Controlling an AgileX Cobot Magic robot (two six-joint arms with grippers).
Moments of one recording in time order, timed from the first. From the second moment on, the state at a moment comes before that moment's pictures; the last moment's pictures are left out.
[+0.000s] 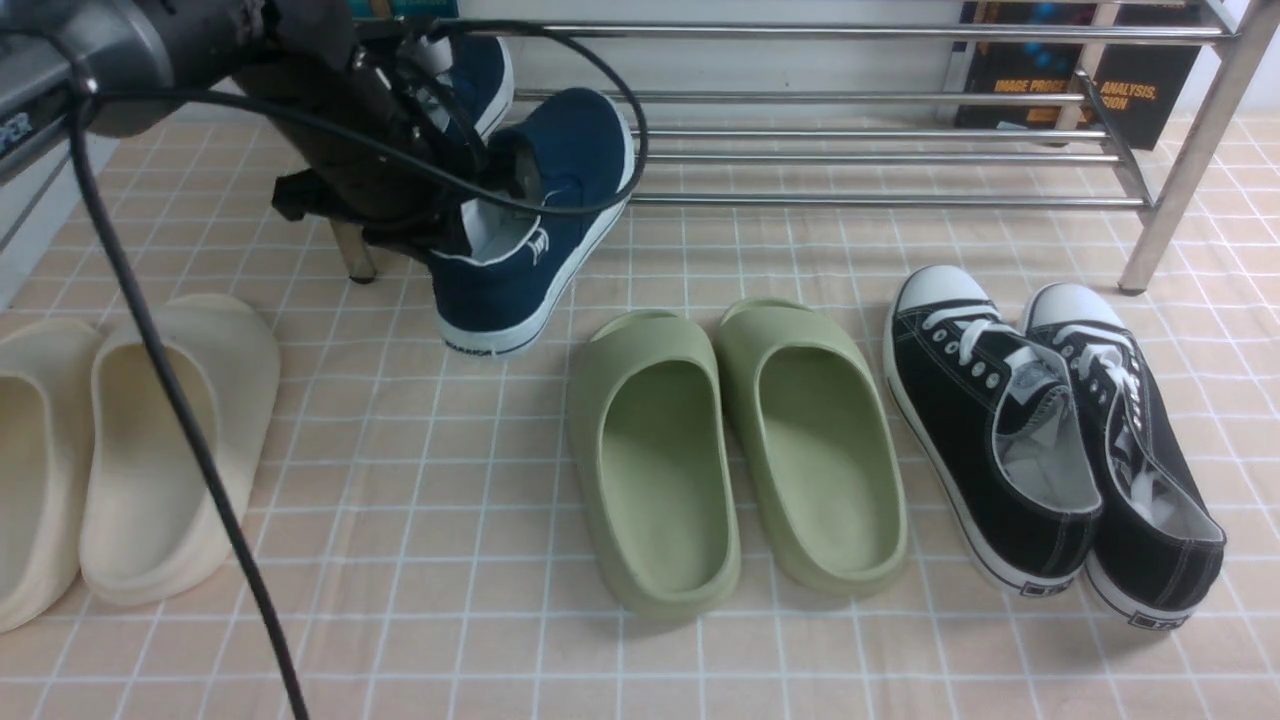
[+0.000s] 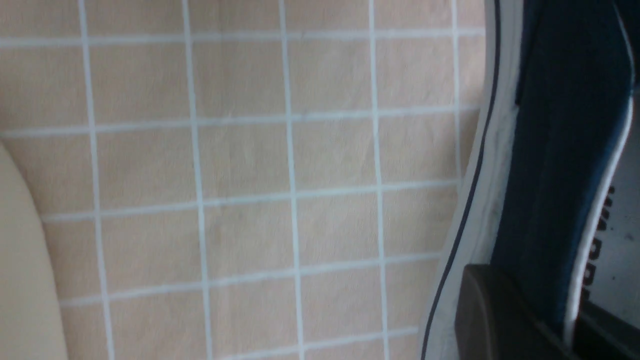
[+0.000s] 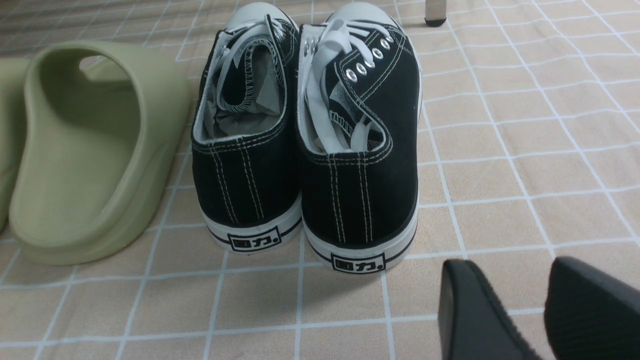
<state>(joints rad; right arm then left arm) 0.01 -0.01 0.01 0.04 0.38 0.14 -0.25 1.98 -1.82 -0.14 0.98 -0.12</state>
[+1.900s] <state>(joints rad) 0.01 -0.01 0.01 0.04 0.38 0.14 -0.42 1.98 -2.05 0.22 1.23 -0.17</state>
